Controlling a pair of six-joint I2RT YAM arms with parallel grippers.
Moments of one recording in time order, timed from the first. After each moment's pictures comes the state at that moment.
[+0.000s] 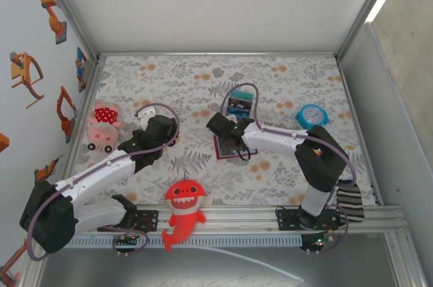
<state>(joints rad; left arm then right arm) -0.69 1.12 0.63 -0.28 -0.63 -0.69 0.90 1.75 1.14 -0.71 0.31 0.55</state>
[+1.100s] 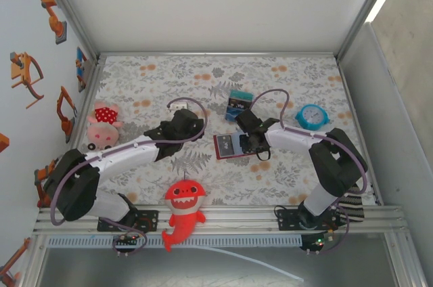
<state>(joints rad) -0.82 1.41 0.80 -0.20 -0.50 -0.59 0.69 1.63 0.91 -0.57 0.10 0.56</state>
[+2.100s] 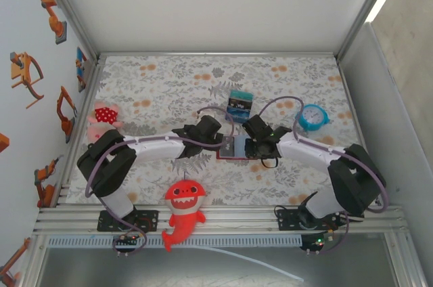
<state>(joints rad) -0.95 1.71 0.92 -0.20 -0.43 -0.45 0.70 1.44 0.79 -0.56 0.07 0.69</state>
